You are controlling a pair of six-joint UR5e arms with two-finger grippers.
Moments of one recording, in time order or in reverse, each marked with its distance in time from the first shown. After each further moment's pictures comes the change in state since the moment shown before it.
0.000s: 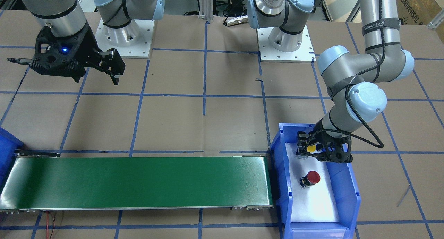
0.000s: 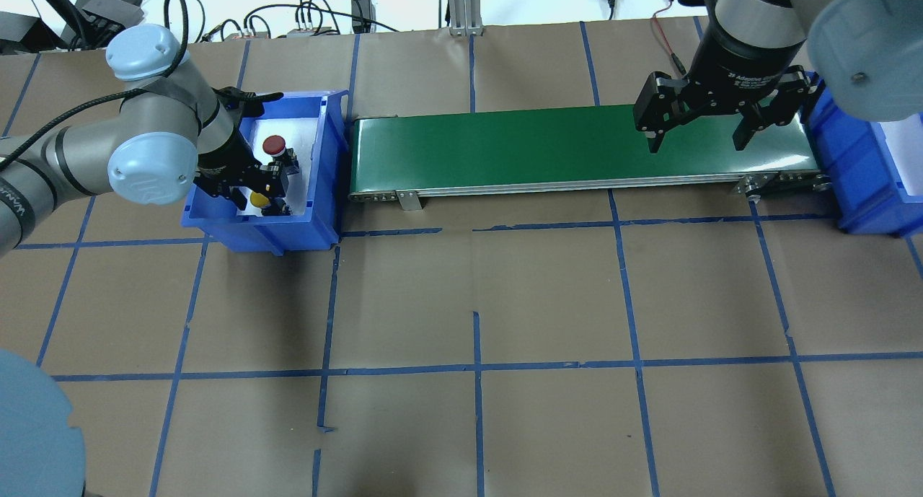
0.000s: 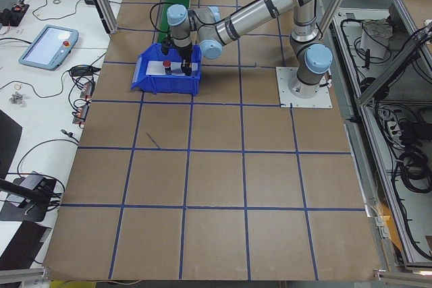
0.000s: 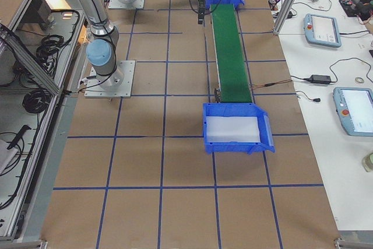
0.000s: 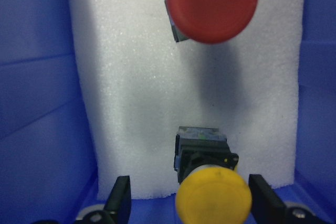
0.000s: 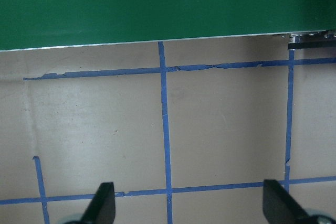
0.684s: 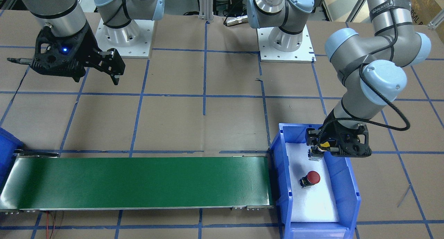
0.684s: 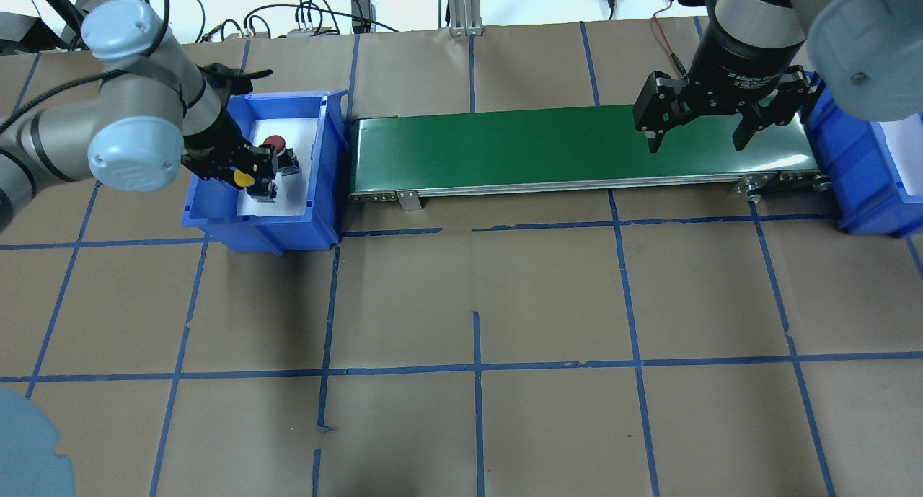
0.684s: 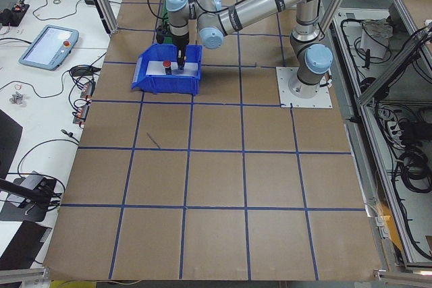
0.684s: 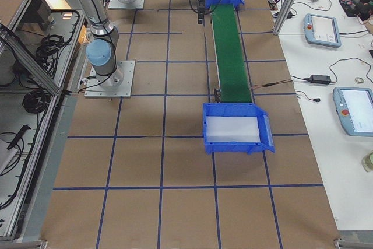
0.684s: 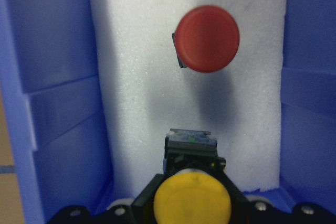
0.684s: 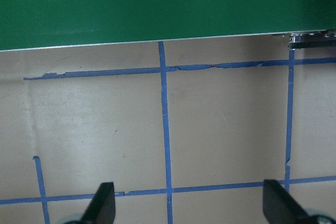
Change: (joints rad) left arm -0.013 0.074 0.099 -0.046 -0.017 -0.049; right arm 0.000 0.000 0.000 0.001 0.000 0.001
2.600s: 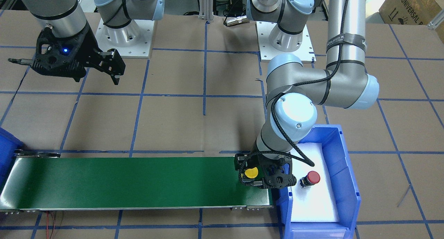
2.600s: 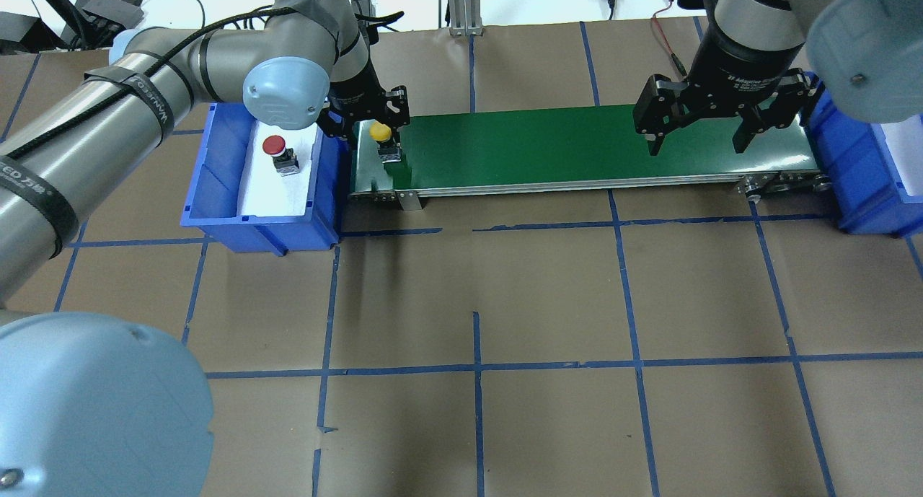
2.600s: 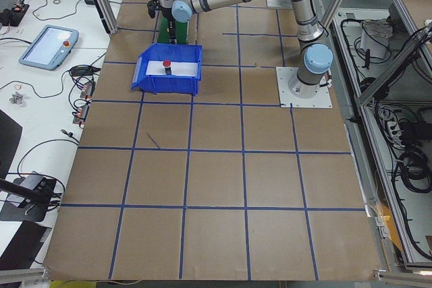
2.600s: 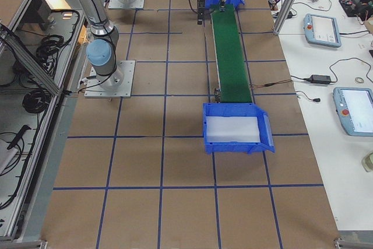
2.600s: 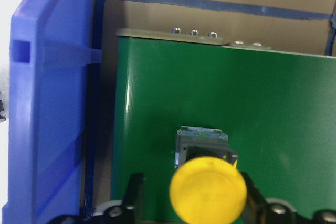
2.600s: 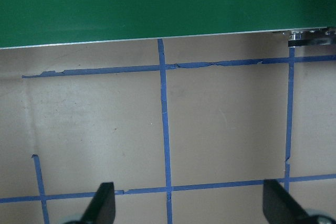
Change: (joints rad) left arm -0.282 -0.228 0.259 -0.062 -0.036 -0.410; right arm 0.000 0.000 0.003 0.004 -0.002 0.001
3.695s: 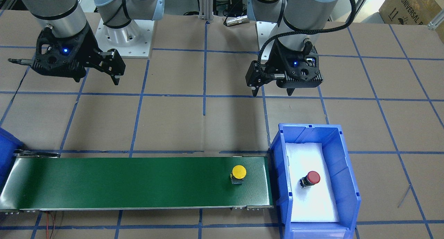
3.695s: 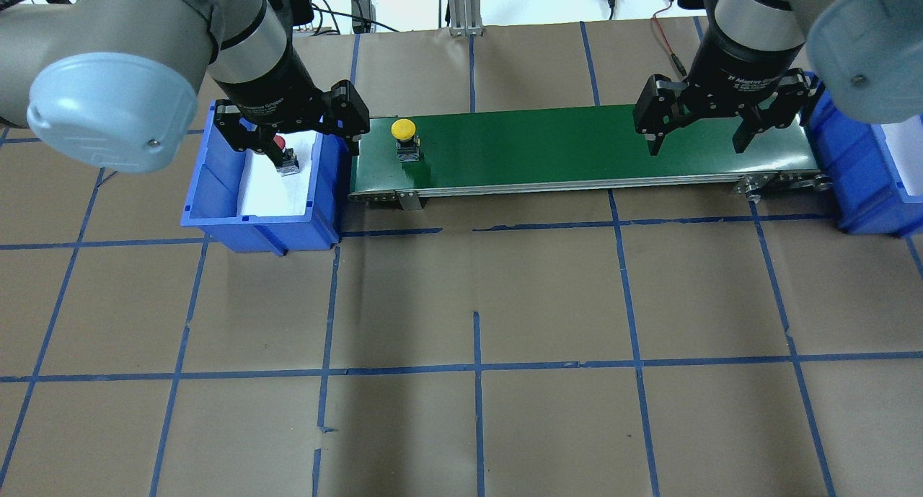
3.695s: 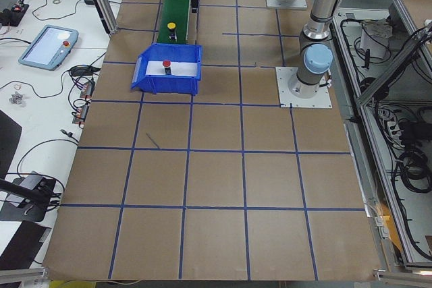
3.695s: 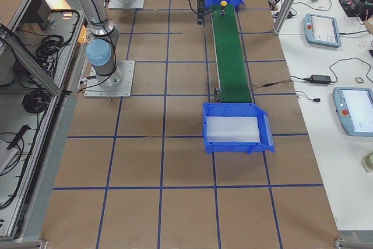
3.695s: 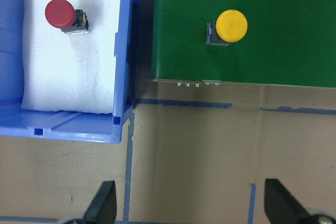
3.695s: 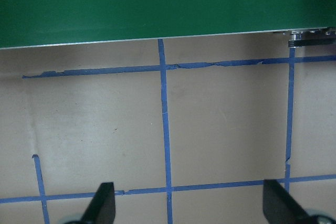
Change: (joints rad) left arm 0.007 0.439 -0.172 -0.245 0.012 0.030; right arm 0.000 0.000 0.001 -0.001 0.001 0.000
